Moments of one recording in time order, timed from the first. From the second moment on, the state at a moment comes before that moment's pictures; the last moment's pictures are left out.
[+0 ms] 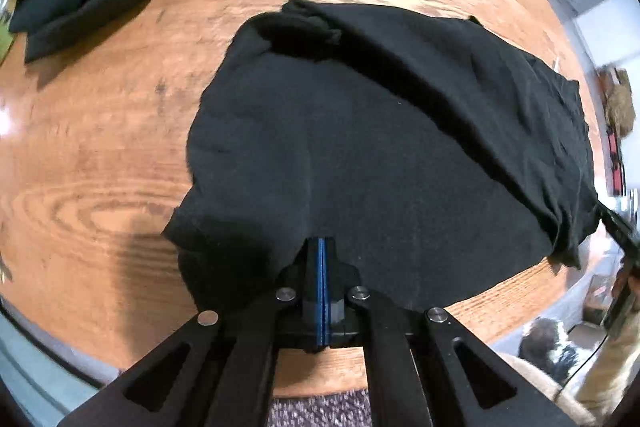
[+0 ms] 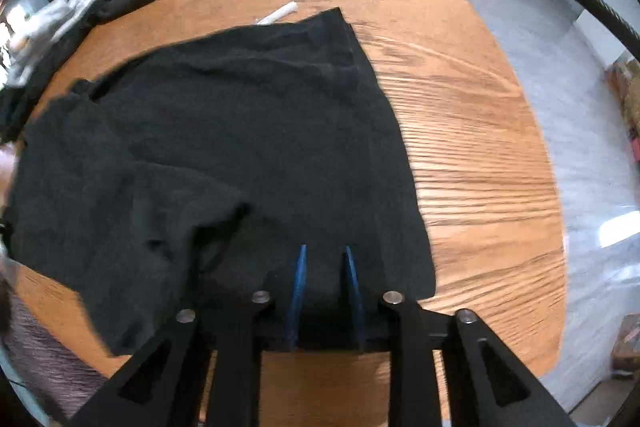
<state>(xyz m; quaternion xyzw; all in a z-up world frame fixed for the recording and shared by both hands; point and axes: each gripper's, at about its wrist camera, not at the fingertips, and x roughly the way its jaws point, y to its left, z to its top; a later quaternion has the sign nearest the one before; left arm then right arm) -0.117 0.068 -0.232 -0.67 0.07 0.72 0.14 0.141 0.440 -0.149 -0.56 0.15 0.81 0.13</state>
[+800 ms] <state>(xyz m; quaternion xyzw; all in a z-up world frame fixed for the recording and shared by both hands) -0.155 0.103 -0.186 -0.64 0.02 0.75 0.16 0.107 0.456 -0.105 -0.54 0.11 0.82 0.11</state>
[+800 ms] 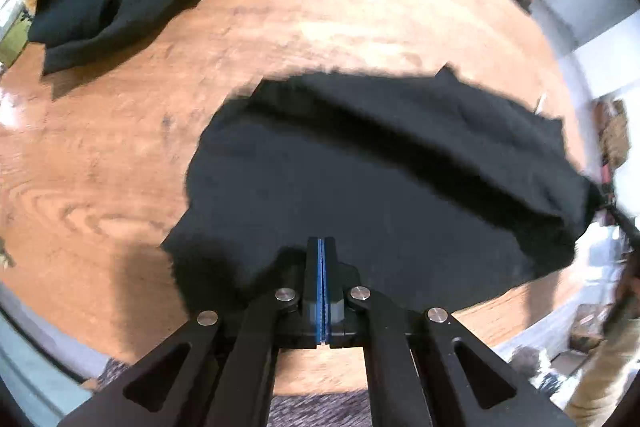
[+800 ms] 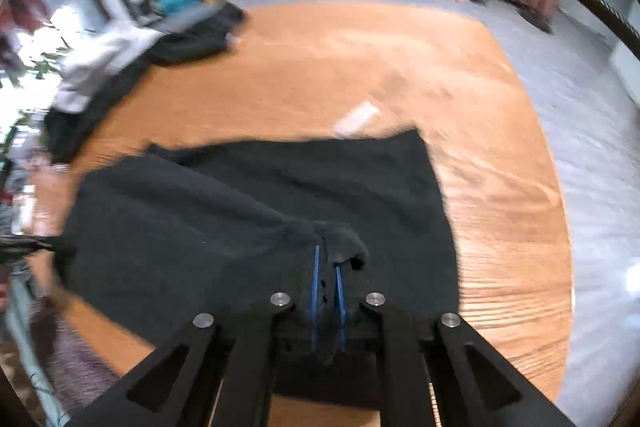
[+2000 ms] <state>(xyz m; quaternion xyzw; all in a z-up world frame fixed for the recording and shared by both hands) -0.164 0.211 -0.176 -0.61 0.01 0.77 0.20 0.166 0.454 -0.117 -0.52 0.15 0.84 0.04</state>
